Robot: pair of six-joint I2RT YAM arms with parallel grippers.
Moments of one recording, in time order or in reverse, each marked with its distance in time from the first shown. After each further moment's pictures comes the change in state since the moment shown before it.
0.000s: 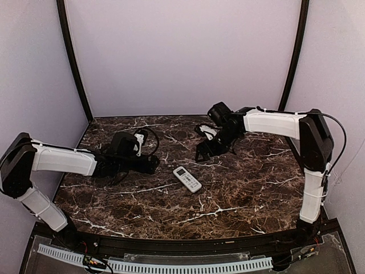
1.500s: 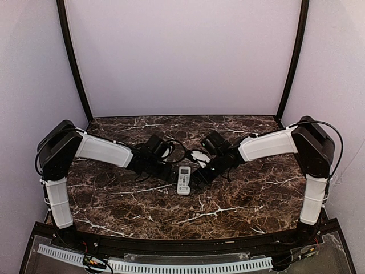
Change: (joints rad) left arm -0.085 0.435 0.373 -0.245 0.058 0.033; right arm 0.151 -0.065 -0.405 0.428 0.055 -0.046
